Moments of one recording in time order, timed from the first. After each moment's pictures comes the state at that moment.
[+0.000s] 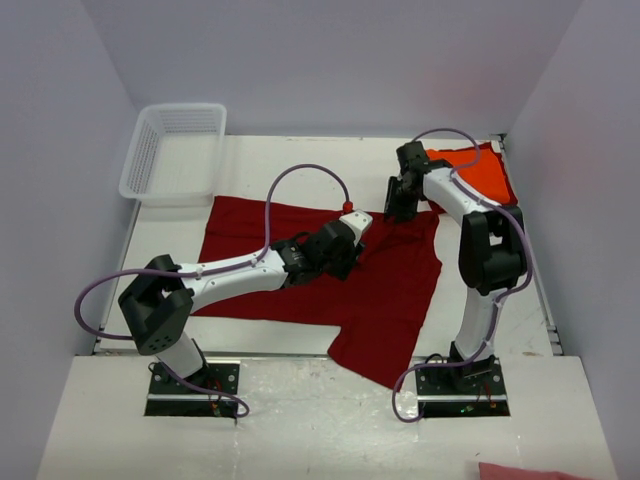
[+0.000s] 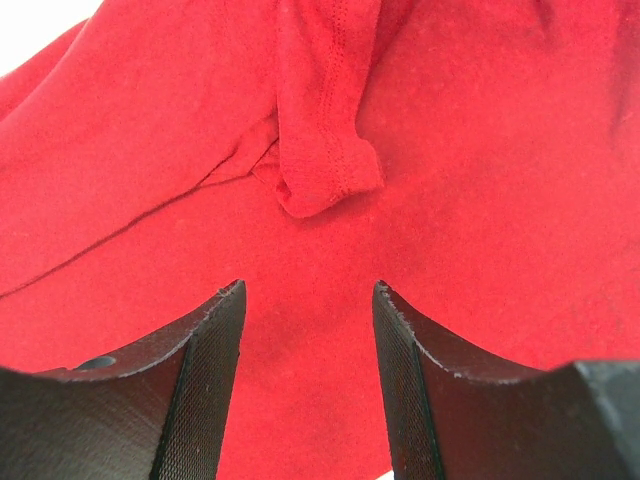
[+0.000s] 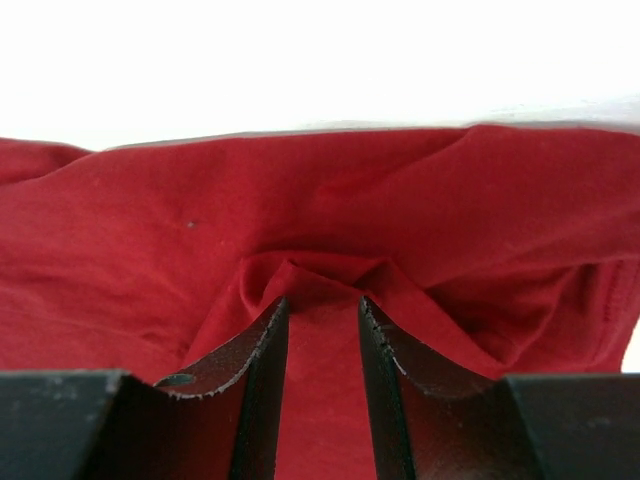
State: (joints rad) left arm -0.99 1.63 1.11 -0.24 -0.26 -0.23; right arm 0.24 1.97 1.53 -0.75 -0.07 0.44
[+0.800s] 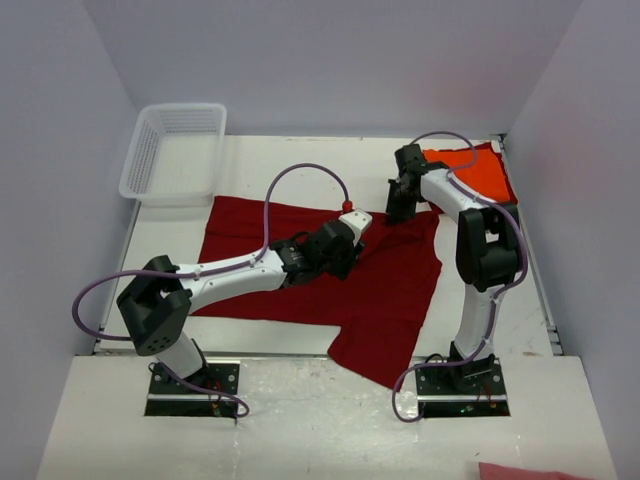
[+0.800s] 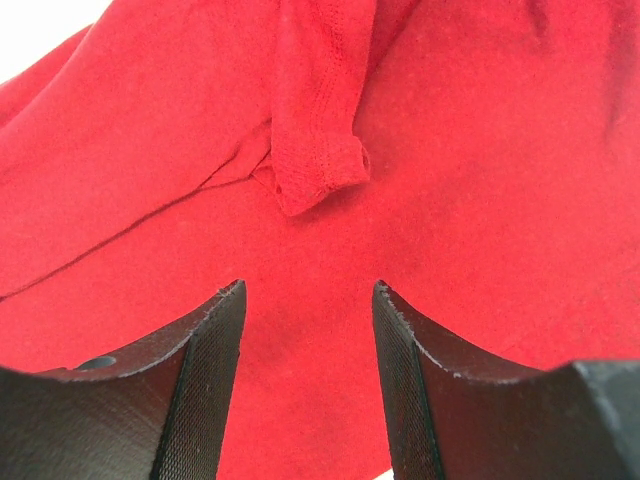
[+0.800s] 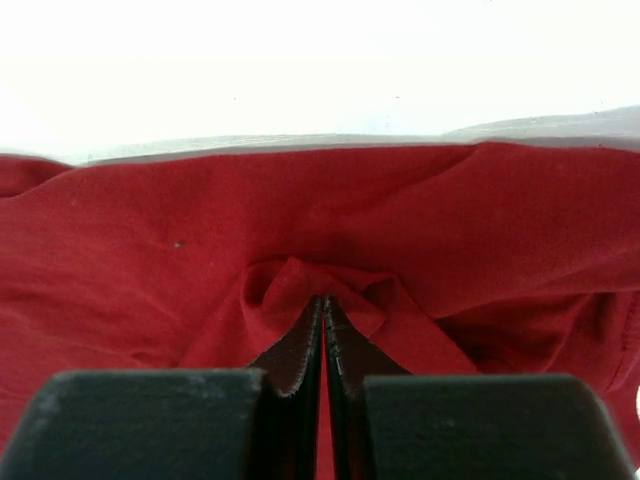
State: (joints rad) left arm -0.99 1.62 1.11 -0.24 -0.26 -0.23; right arm 0.24 2.02 1.53 -0.72 -0.08 0.44
